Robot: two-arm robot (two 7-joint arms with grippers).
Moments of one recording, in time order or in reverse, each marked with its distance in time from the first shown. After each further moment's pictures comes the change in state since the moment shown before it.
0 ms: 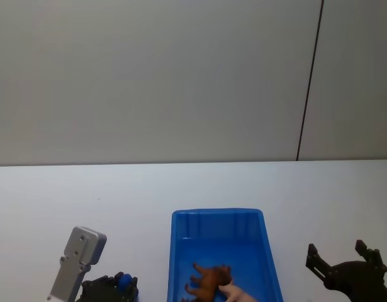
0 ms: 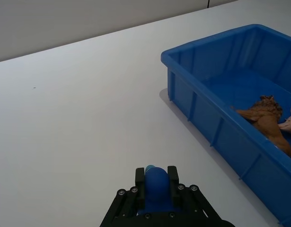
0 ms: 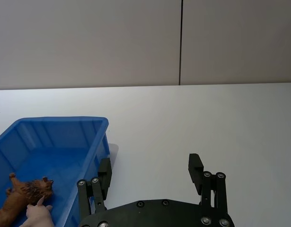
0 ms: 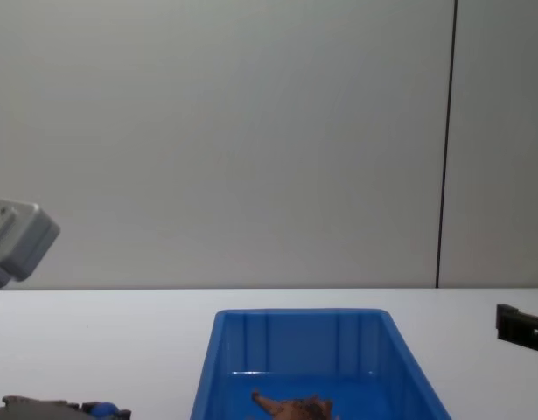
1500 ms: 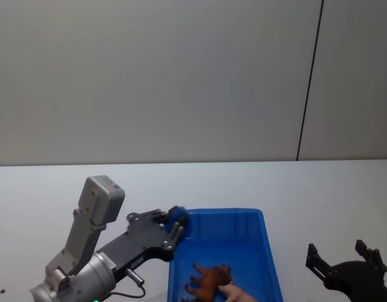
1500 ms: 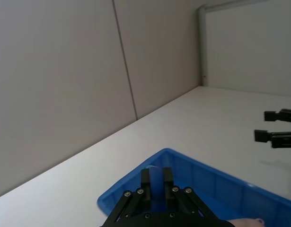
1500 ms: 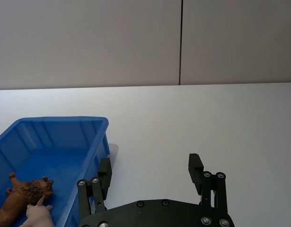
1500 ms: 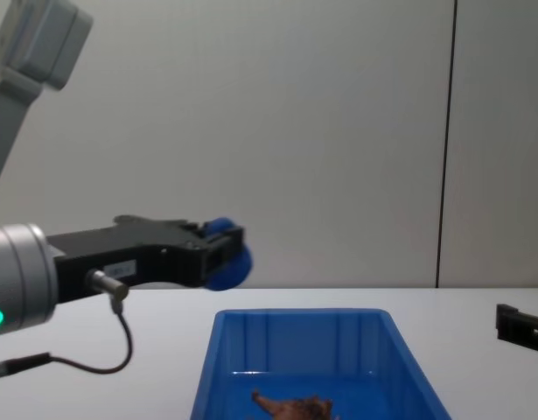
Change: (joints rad) left arm -0.102 -0.038 -0.014 -0.062 0.065 -0.240 -0.314; right arm 0.000 0.000 0.000 0.000 0.000 0.000 0.000
